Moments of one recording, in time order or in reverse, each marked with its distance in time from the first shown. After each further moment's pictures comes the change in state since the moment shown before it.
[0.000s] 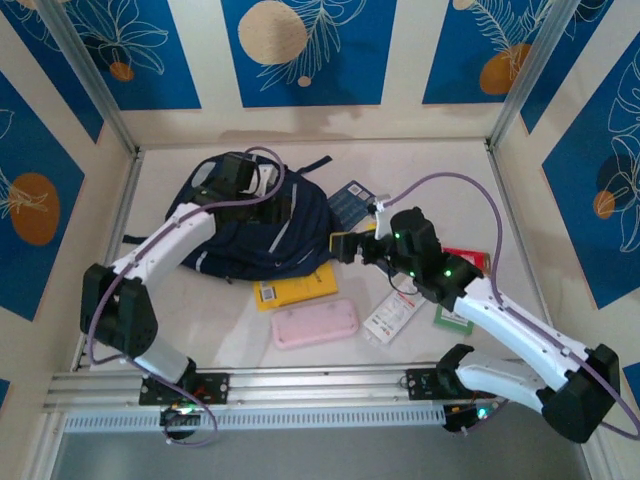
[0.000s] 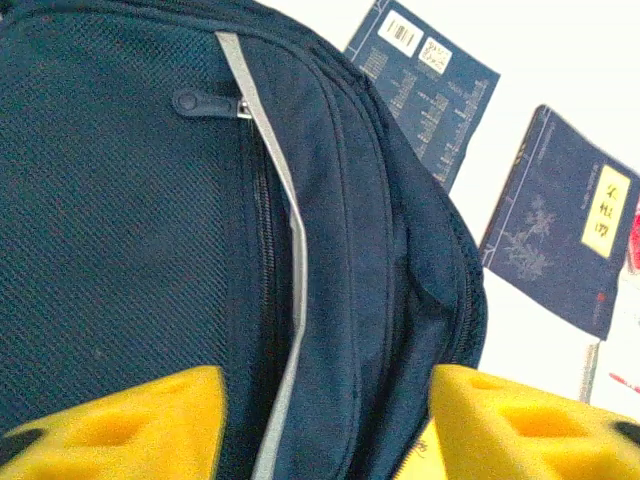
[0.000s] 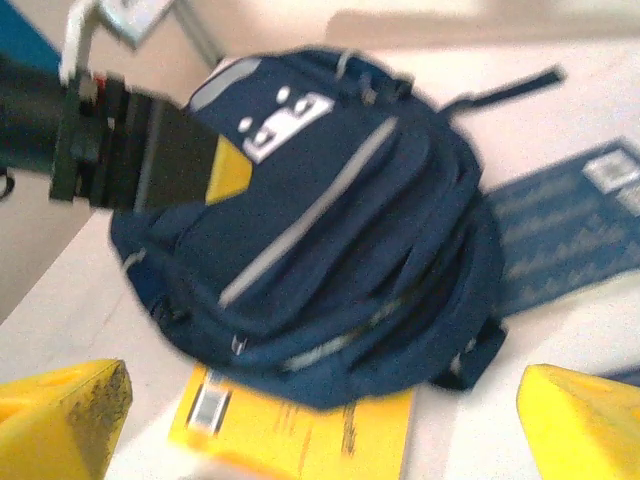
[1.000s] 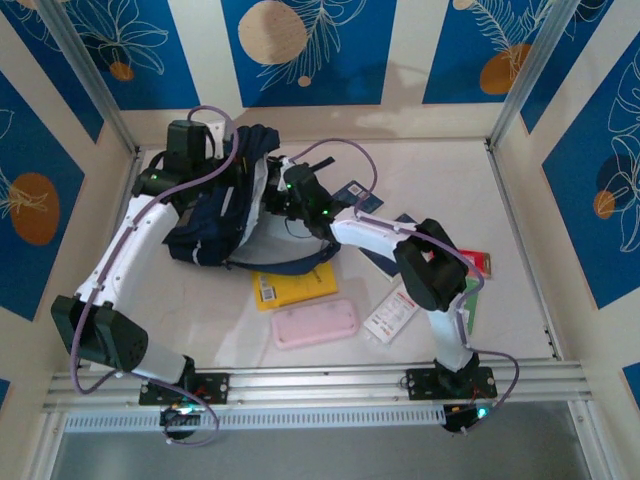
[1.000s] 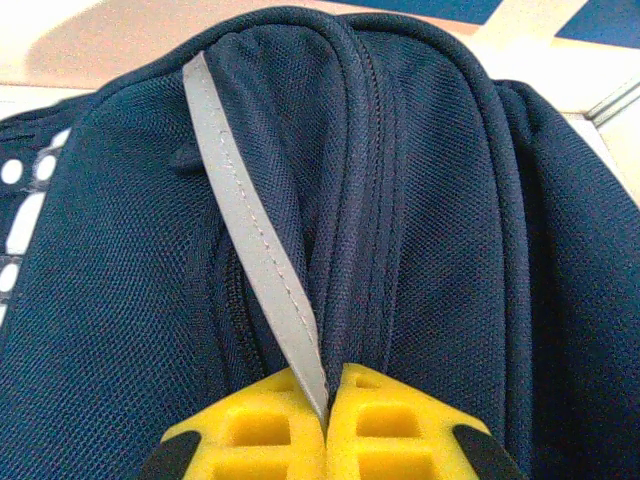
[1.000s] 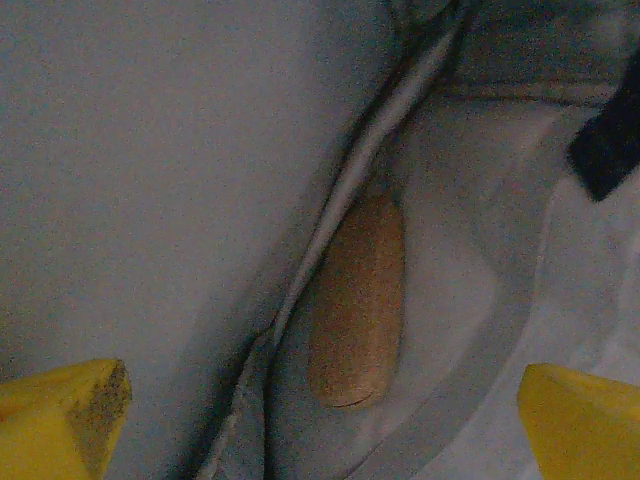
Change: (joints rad) left arm 0.180 -0.082 0.226 -0.067 -0.070 0.006; right arm 0.091 1.063 0.707 0.470 -0.109 0.361
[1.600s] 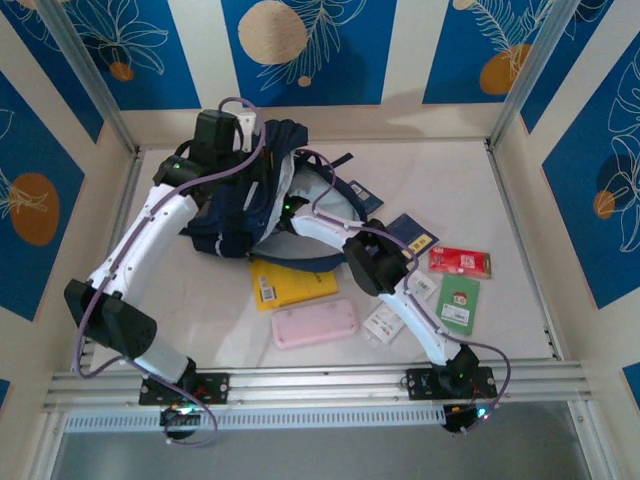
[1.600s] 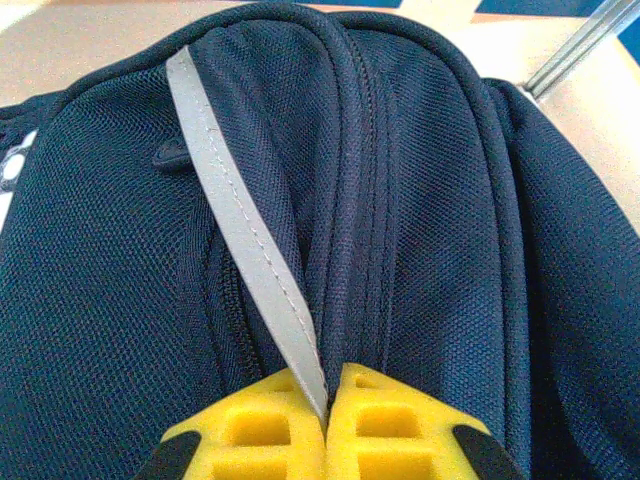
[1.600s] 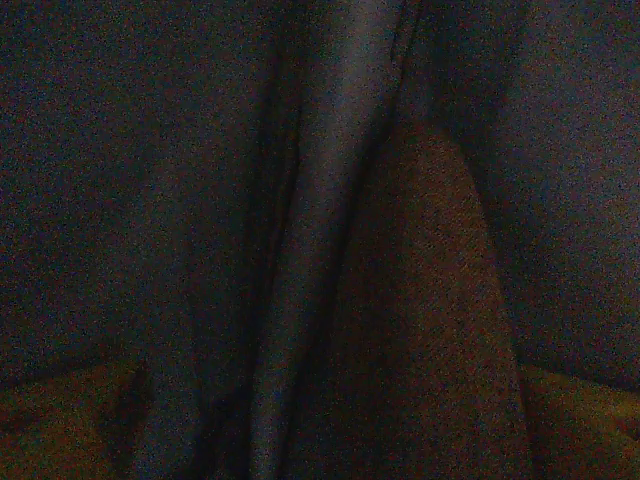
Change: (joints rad) left arm -0.144 0.087 0.149 -0.049 -0.027 -0.004; right arm 0.036 0.530 0.622 -0.207 -0.035 0.184
